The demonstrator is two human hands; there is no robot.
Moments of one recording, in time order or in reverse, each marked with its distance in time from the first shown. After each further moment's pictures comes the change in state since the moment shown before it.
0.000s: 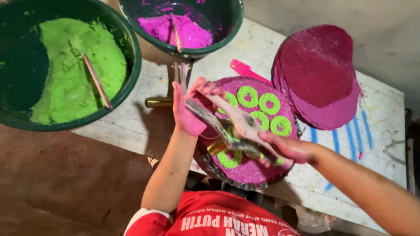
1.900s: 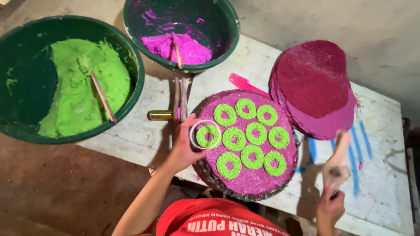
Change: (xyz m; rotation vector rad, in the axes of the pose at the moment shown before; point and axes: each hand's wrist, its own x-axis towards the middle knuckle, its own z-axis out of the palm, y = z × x) left_hand -0.085 0.026 -0.022 1.953 0.210 -0.027; right_hand -0.001 0.318 -0.037 -0.140 1.872 -0.289
